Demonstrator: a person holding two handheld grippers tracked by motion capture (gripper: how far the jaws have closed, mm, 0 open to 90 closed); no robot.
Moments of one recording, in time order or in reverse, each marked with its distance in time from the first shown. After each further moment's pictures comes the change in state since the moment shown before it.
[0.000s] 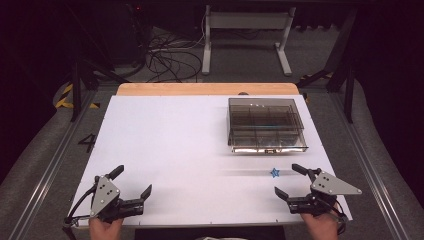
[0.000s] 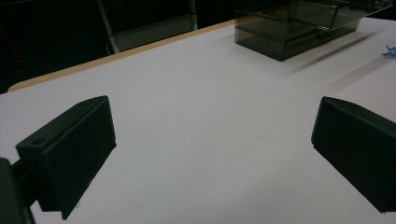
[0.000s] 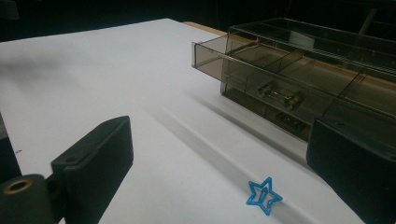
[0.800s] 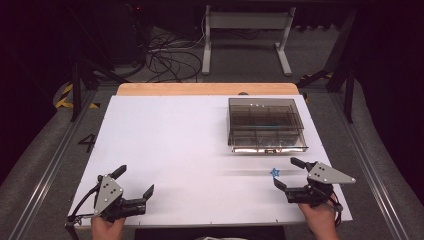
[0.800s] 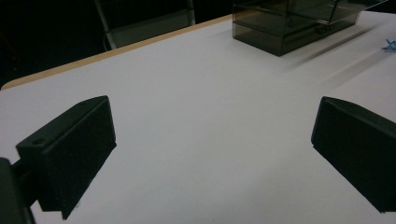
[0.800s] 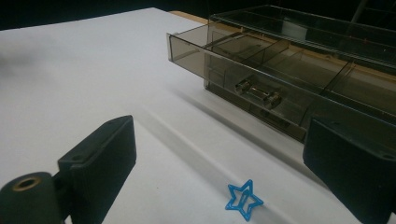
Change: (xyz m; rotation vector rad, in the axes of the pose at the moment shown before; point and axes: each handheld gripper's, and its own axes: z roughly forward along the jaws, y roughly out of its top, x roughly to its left) left arm -0.002 0.000 0.005 0.019 -0.009 0.008; right arm -0.017 0.003 0.016 0.047 -0.029 0.016
